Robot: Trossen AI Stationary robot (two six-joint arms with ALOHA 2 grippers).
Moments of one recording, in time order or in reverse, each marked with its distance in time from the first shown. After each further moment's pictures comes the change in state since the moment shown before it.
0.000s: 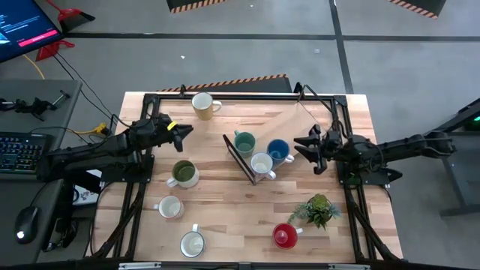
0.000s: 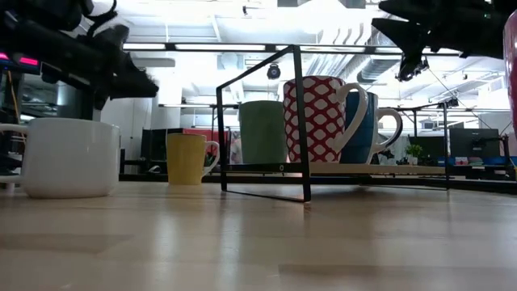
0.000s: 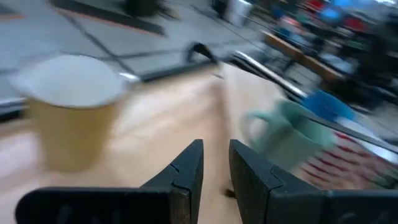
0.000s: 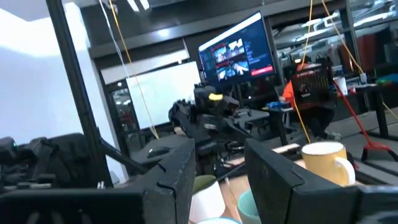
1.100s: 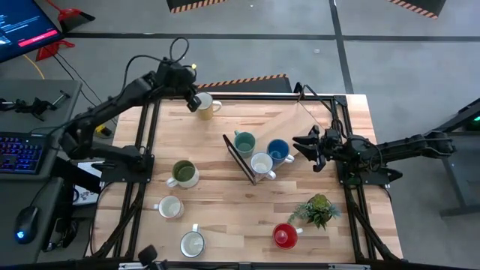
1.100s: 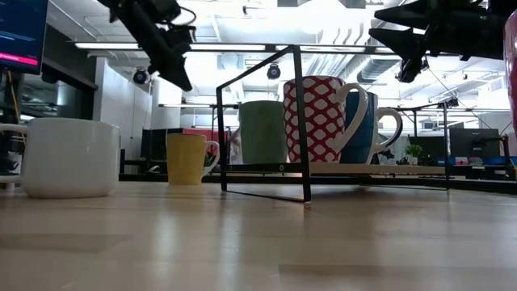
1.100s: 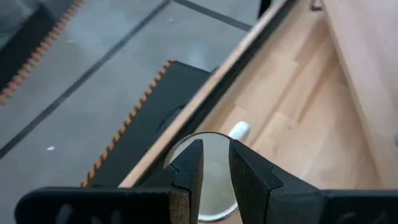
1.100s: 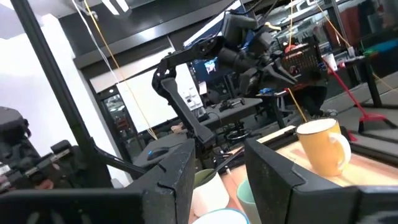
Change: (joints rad) left arm 0.421 0.796 0.873 -0.537 0.193 0.642; right arm 0.000 -0.002 0.008 -0.059 0.053 0.137
